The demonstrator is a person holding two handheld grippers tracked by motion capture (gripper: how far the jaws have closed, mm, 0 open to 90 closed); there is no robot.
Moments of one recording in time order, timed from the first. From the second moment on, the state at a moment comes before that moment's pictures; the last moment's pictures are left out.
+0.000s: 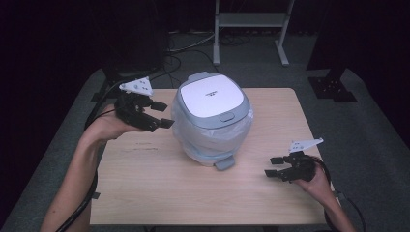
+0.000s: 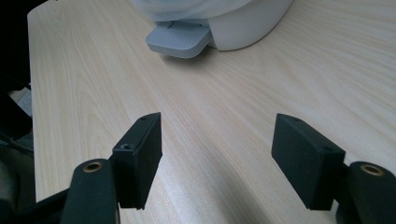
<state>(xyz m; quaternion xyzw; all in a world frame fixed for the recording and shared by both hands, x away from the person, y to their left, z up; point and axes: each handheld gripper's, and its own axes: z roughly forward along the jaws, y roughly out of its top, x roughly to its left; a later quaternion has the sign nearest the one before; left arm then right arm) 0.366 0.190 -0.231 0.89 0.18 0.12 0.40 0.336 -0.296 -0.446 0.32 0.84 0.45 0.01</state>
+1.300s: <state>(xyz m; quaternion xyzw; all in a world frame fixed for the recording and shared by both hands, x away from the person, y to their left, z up) 0.348 0.224 -0.303 0.88 0.22 0.11 0.40 0.334 -0.298 -0.446 0.32 0.84 0.44 0.01</state>
